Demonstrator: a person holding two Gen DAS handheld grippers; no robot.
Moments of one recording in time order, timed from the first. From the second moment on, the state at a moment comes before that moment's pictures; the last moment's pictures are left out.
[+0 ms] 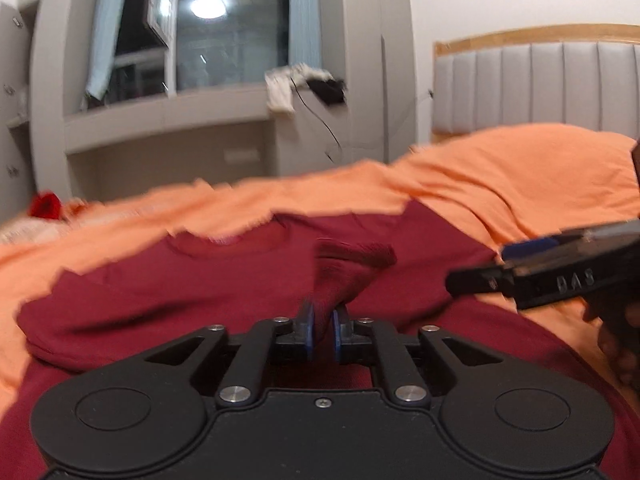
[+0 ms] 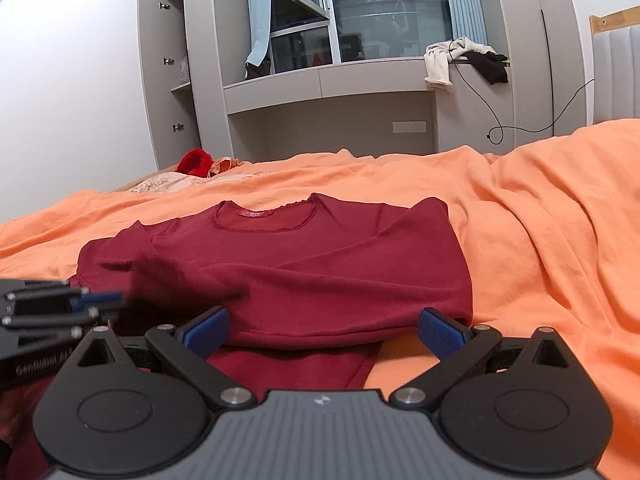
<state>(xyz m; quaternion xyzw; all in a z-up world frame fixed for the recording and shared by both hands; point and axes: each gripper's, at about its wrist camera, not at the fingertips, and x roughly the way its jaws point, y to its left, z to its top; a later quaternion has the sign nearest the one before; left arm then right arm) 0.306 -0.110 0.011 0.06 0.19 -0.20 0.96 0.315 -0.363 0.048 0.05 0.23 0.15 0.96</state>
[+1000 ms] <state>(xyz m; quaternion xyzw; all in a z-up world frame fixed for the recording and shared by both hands) 0.394 0.101 0.036 -0.15 0.22 0.12 0.96 0.312 -0.347 0.040 0.01 0.23 0.16 0.96</state>
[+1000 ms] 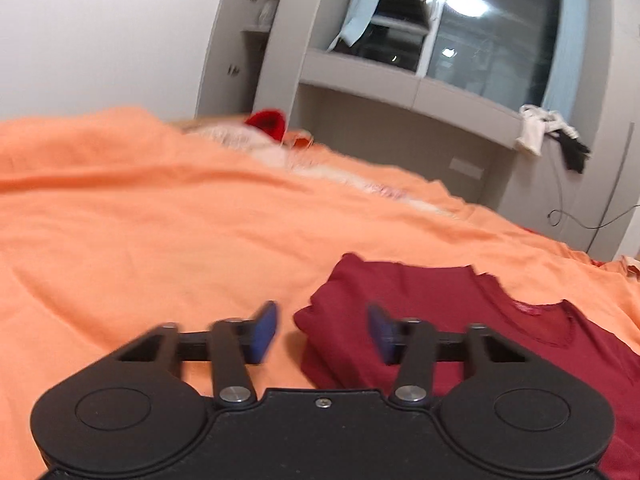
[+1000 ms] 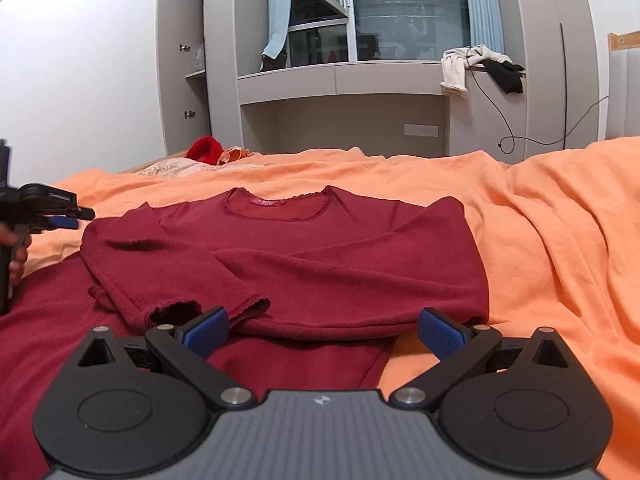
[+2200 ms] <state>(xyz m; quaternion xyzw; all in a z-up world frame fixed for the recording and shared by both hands) 0.240 0.042 0.049 -0.07 0.16 0.01 0.98 0.183 -0.316 0.032 -0.15 0.13 0.26 0.95</state>
